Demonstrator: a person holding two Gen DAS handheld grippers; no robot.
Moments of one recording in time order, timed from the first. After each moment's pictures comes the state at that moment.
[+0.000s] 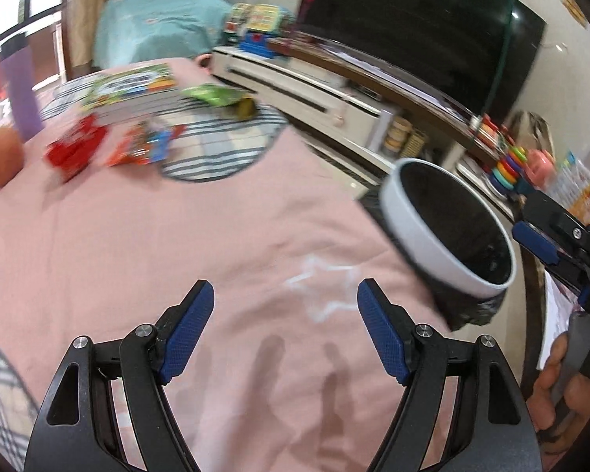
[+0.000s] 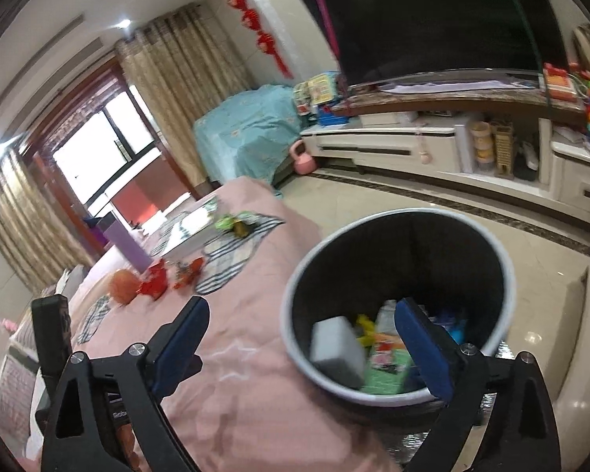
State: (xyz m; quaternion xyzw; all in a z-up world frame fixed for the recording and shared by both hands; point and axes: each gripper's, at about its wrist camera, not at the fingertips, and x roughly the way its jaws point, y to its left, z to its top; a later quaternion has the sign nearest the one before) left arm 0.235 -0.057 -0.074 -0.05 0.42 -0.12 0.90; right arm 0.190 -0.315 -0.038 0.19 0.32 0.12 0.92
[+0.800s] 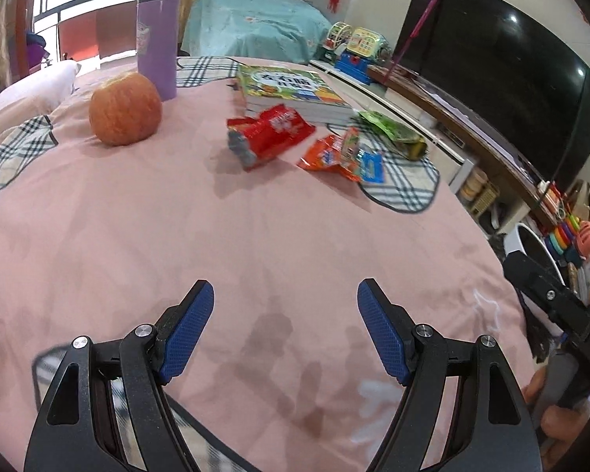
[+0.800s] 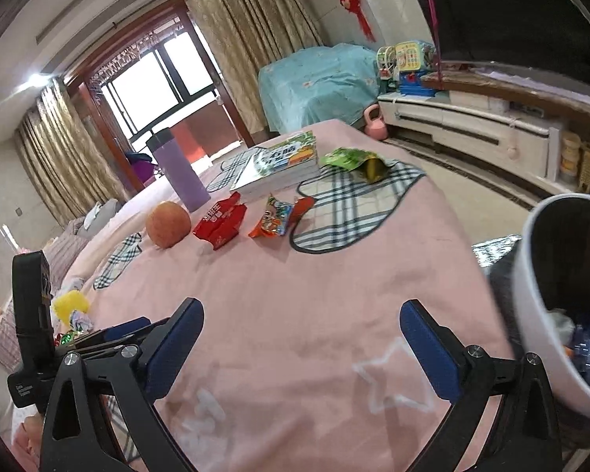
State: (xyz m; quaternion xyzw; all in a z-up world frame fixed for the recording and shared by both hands) left arm 0.249 0.094 -0.088 -0.10 0.41 0.00 0.91; right arm 0.235 -0.159 -0.075 0.12 0.36 0.22 0.90
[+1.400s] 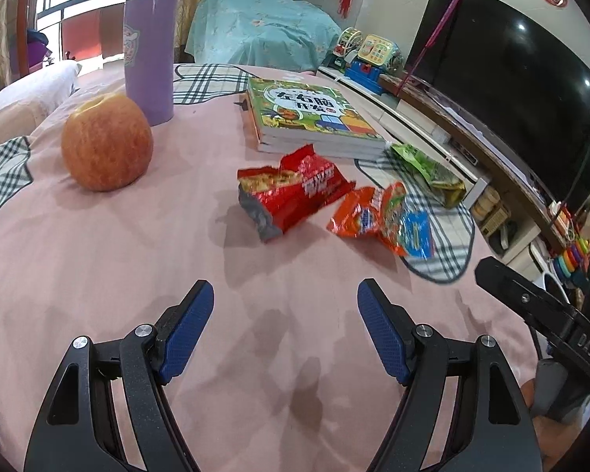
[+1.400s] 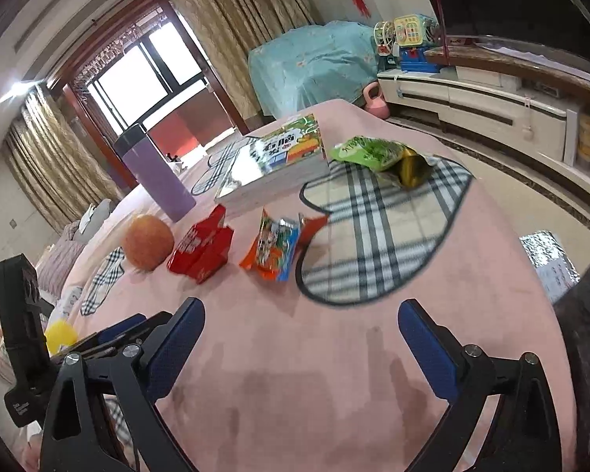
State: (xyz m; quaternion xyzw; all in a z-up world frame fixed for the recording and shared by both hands) left arm 0.327 0.122 -0.091 -0.12 0.40 0.00 0.91; right arm 0.313 -0.118 -0.091 0.14 0.40 0.22 0.88
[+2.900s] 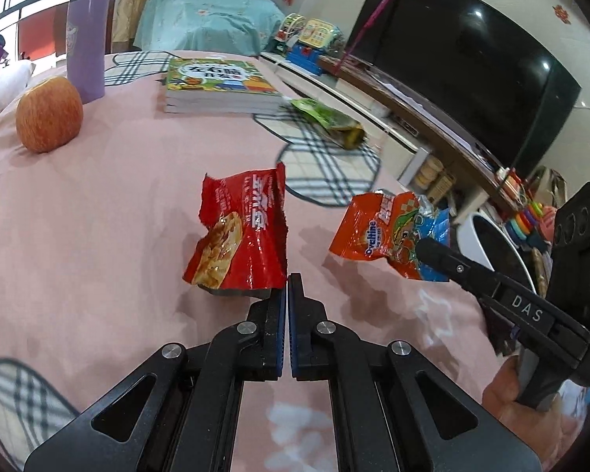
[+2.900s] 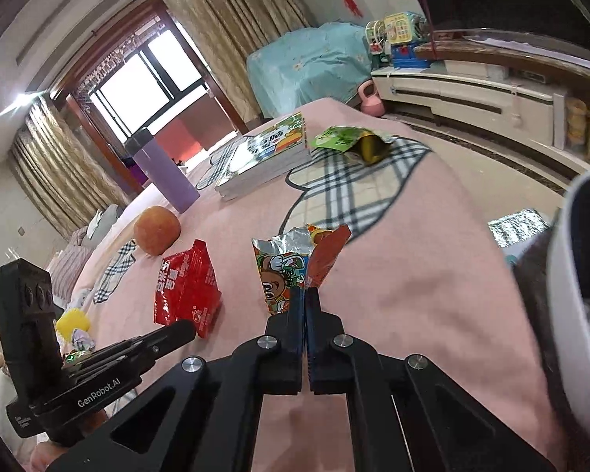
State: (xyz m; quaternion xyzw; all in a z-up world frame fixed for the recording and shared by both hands) left arm 0.259 0.043 -0.087 -0.12 0.41 -0.09 0.90; right arm 0.266 -0.165 -0.092 0.16 0.39 0.22 0.88
